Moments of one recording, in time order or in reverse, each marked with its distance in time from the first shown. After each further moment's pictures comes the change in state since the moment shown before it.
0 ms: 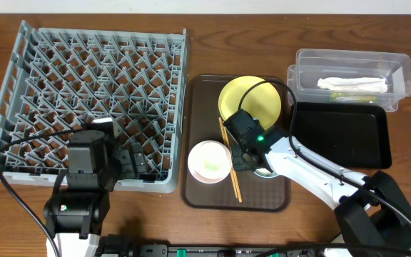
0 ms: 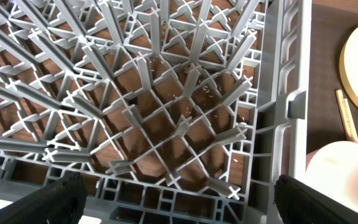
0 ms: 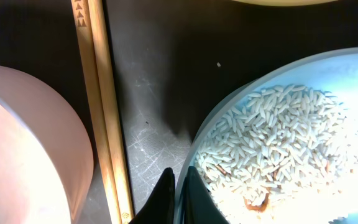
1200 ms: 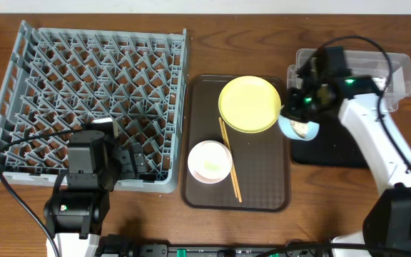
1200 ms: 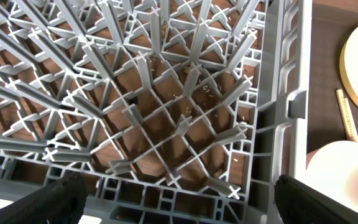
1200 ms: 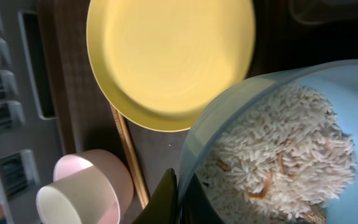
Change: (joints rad) left arm 0.000 0.000 0.000 -0.003 0.000 0.000; right arm -0.576 -0.029 0.318 -0.237 -0.437 -0.241
